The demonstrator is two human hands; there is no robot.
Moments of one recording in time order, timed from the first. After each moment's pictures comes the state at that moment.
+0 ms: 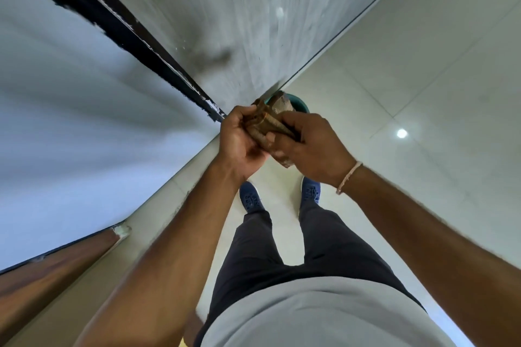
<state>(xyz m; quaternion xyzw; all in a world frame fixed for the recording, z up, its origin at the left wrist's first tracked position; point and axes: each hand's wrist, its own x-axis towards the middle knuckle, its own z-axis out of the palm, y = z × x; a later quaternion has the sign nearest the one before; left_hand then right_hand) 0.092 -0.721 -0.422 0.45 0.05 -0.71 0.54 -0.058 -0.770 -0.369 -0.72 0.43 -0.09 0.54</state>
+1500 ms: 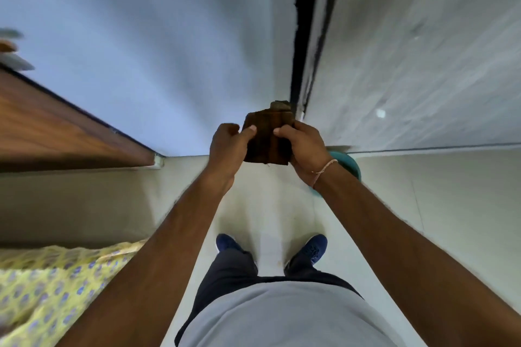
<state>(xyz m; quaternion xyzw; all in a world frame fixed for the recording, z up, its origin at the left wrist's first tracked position) 0.097 -0.541 -0.317 0.82 0.05 -0.26 0.51 0.025 -0.681 -0.337 -0.54 0.35 -0.02 0.77</state>
